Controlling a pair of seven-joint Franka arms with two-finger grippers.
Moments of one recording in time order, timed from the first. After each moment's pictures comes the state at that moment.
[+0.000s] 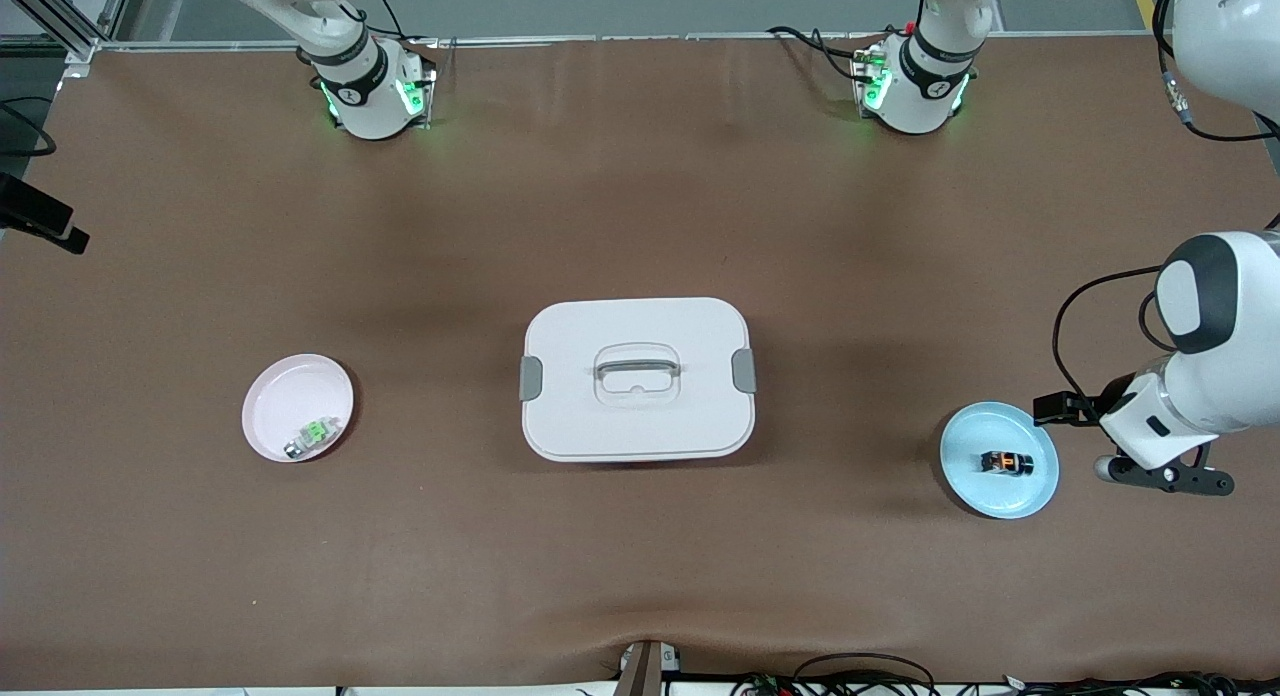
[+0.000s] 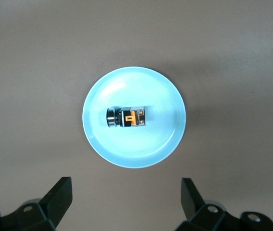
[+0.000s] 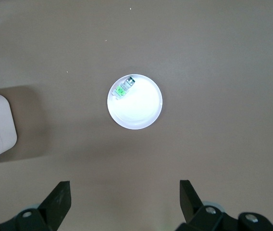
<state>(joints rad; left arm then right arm) 0.15 0.52 -0.14 -1.47 0.08 1.96 0.17 0.00 0.08 -0.10 -1.34 0.02 1.42 0.02</state>
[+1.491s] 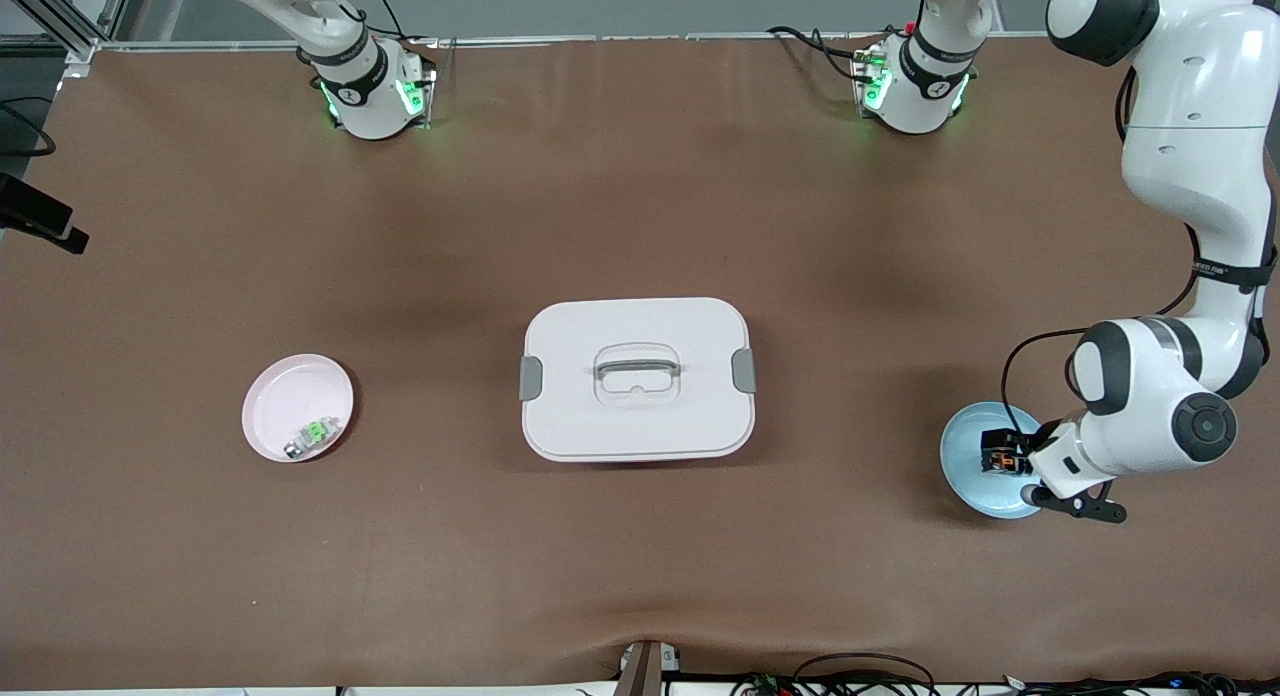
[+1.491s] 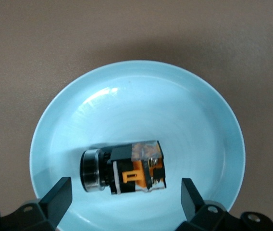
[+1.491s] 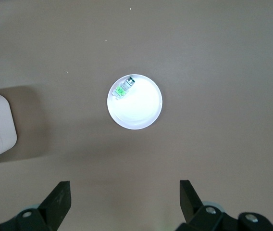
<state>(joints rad) 0.17 0.80 -0.14 -1.47 0.08 2.20 0.20 0.00 0.08 -0.10 -1.34 0.02 1.42 0.02</state>
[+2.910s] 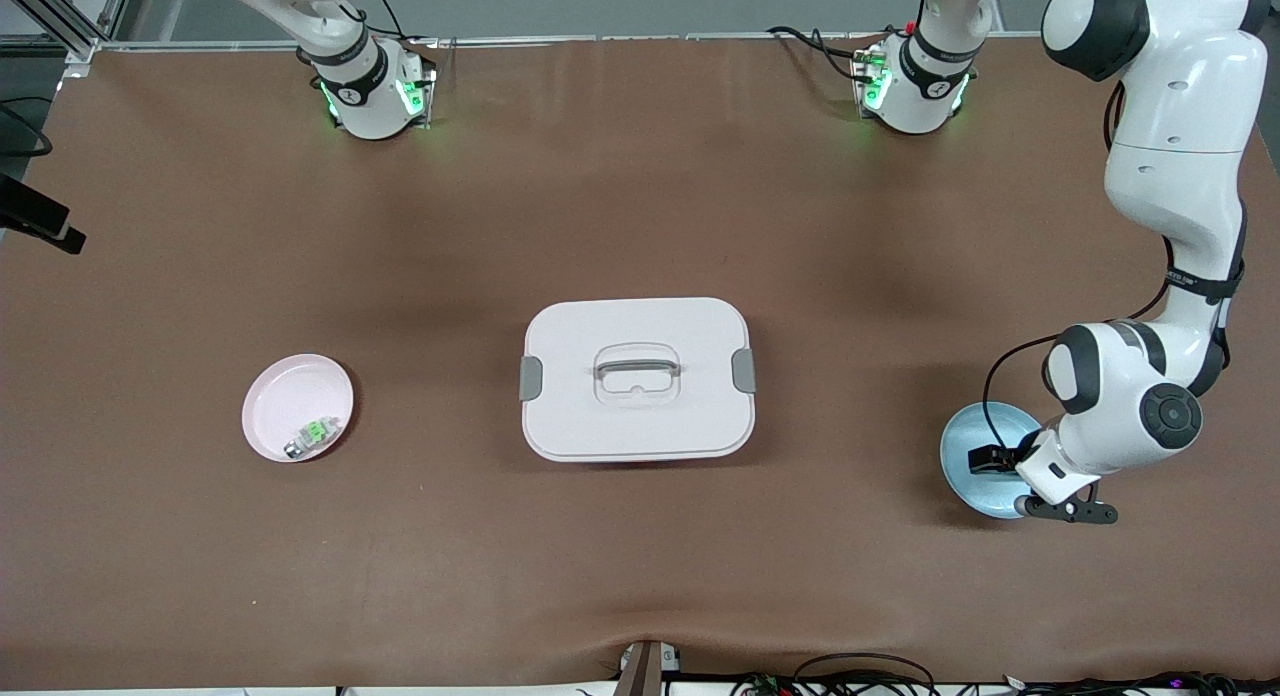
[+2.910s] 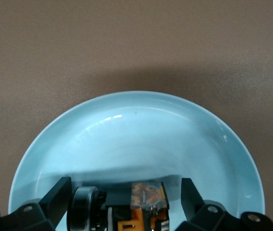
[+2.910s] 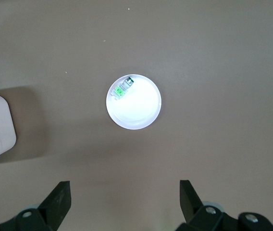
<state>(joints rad) 0.17 0.83 -0.14 -1.52 0.09 2.39 0.14 -0.01 0.08 -0.10 -1.34 0.02 1.42 0.02</state>
